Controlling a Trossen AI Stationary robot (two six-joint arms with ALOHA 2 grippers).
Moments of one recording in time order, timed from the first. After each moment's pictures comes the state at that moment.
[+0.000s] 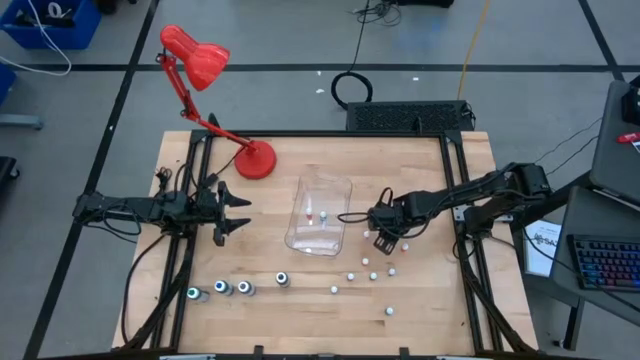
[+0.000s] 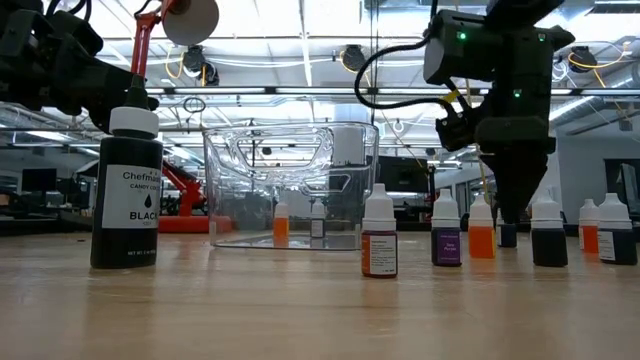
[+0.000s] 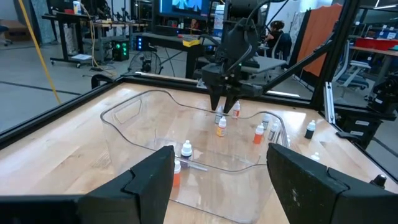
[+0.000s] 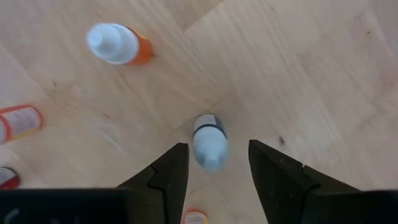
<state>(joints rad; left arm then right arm) -0.10 0.08 0.03 0.00 -0.16 -0.14 0.07 1.52 0.84 -0.78 0.05 0.69</state>
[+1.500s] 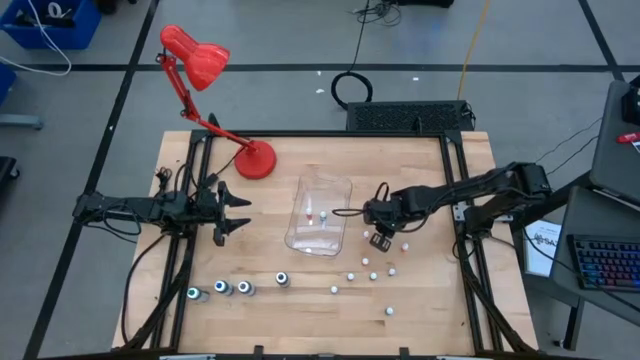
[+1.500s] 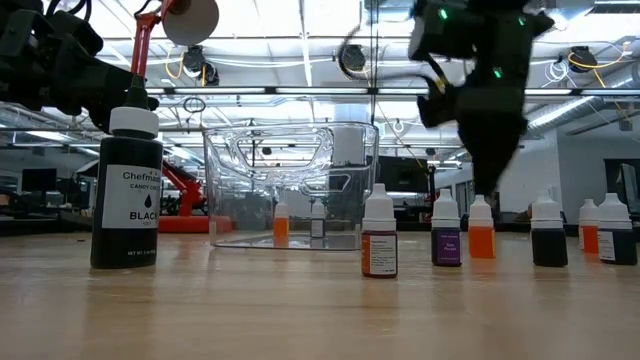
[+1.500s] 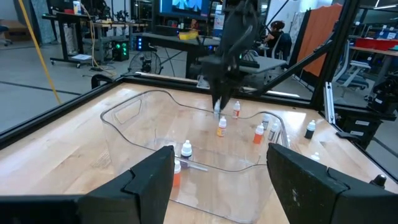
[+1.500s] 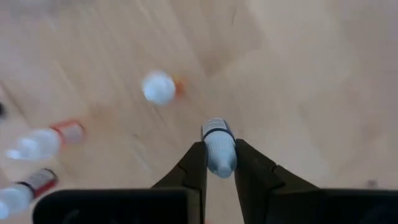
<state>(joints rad) -0.10 0.08 0.03 0.00 -0.16 -0.14 0.04 1.51 0.95 -0.80 0.06 0.56</state>
